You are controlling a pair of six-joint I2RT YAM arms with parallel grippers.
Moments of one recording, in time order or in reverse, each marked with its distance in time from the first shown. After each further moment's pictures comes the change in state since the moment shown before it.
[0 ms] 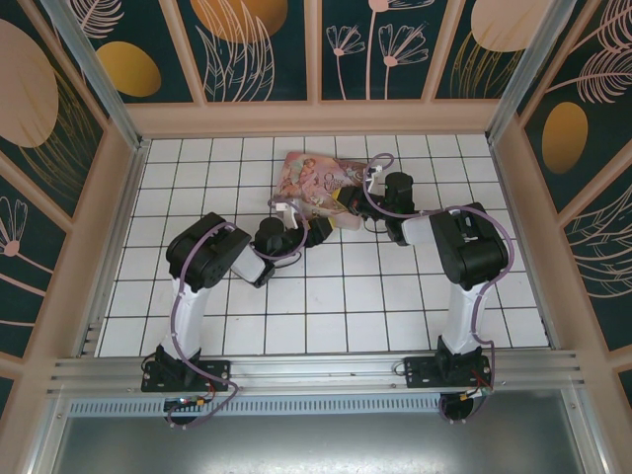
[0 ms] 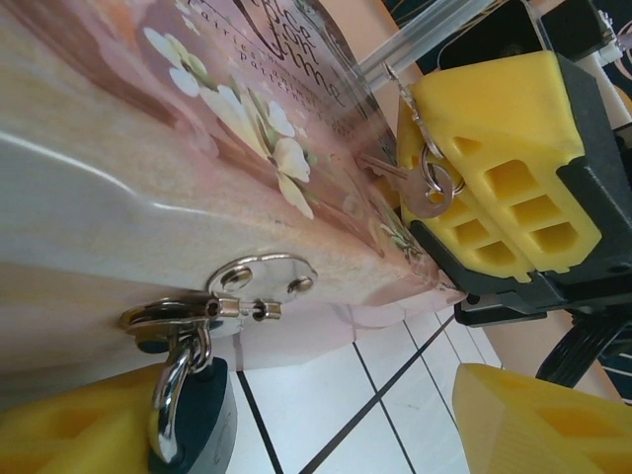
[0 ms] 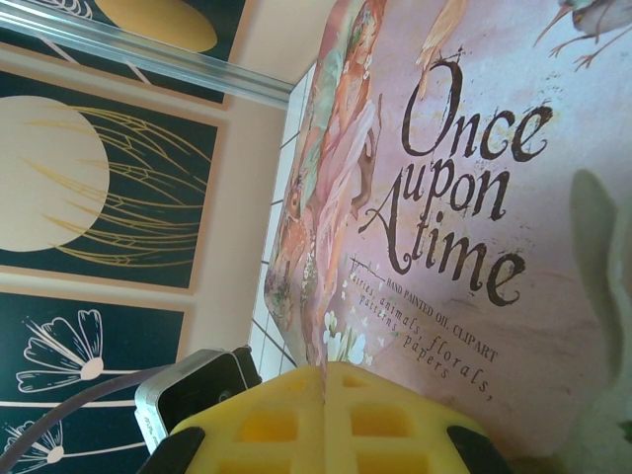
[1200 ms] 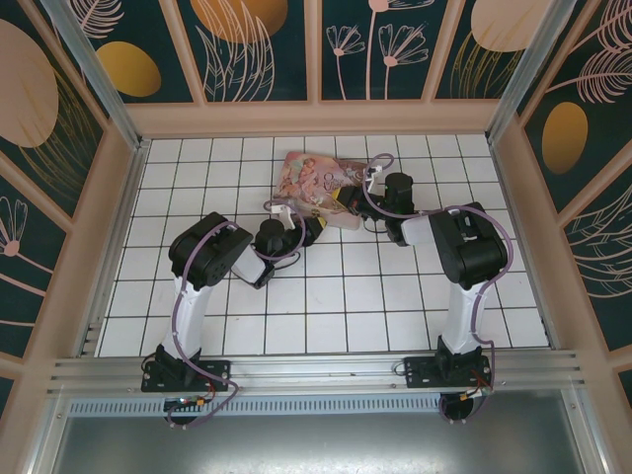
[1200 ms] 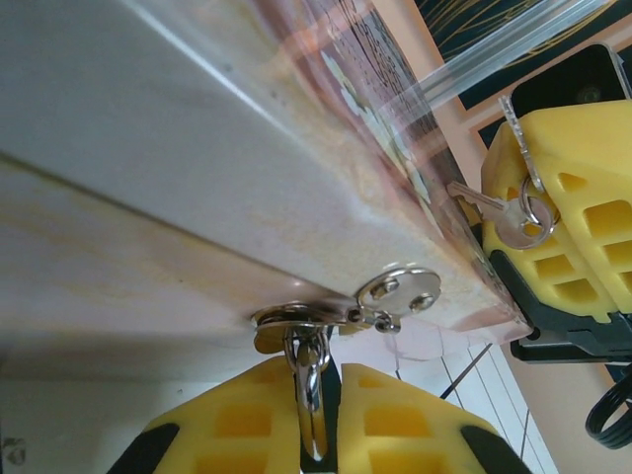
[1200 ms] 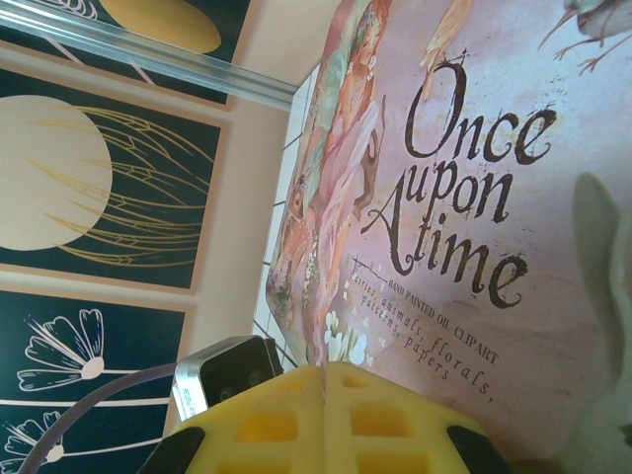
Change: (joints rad) left arm 0.003 0.025 -0.002 -0.004 -0.090 -0.048; right arm 0.001 0.003 -0.002 0.018 0.000 0.000
